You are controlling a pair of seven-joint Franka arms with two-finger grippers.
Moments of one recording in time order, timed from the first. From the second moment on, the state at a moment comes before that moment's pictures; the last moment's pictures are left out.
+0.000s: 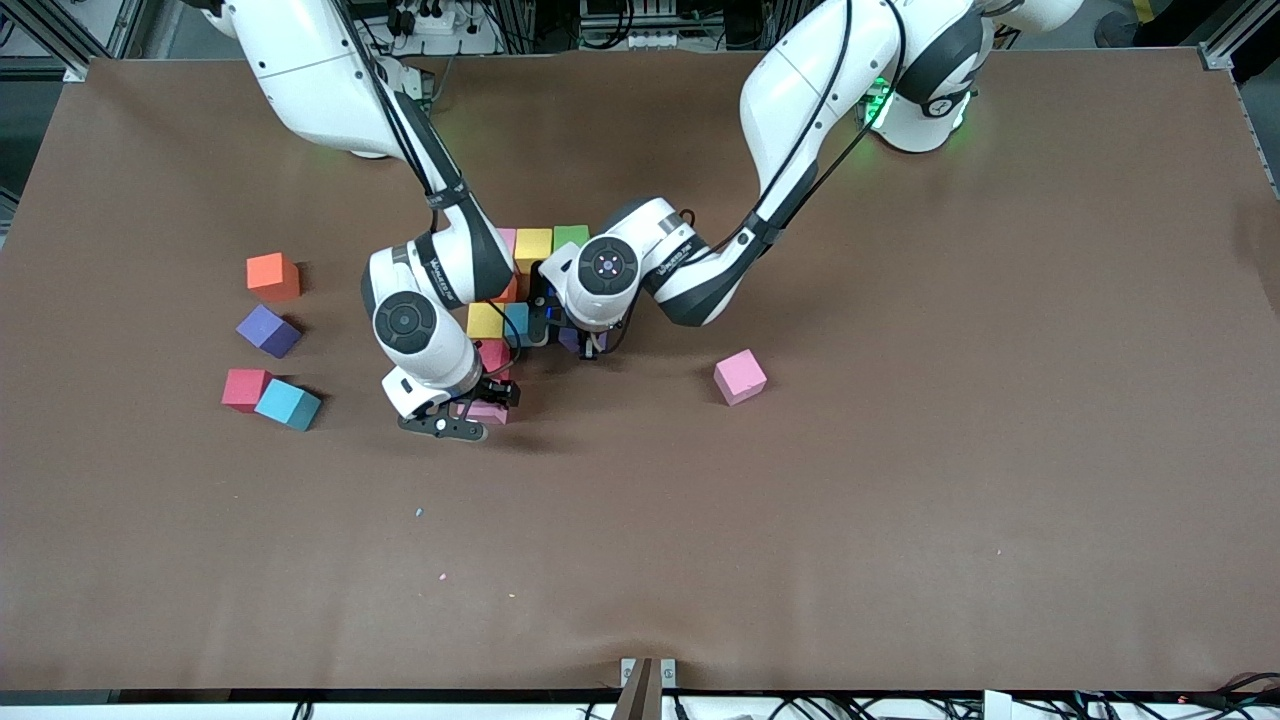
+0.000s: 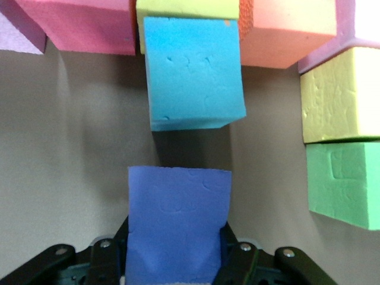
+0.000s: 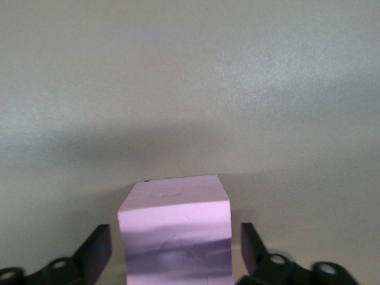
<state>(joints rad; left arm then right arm) -0.74 0.97 -0.23 -1.22 -0.12 2.23 0.76 0.61 0.56 -0.19 -1.88 0.16 2.42 0.48</state>
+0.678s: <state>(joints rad) -0.77 0.98 -0.24 -1.22 -0.14 2.32 0.76 0.39 0.45 -0.21 -1.88 0.15 2.29 0.03</state>
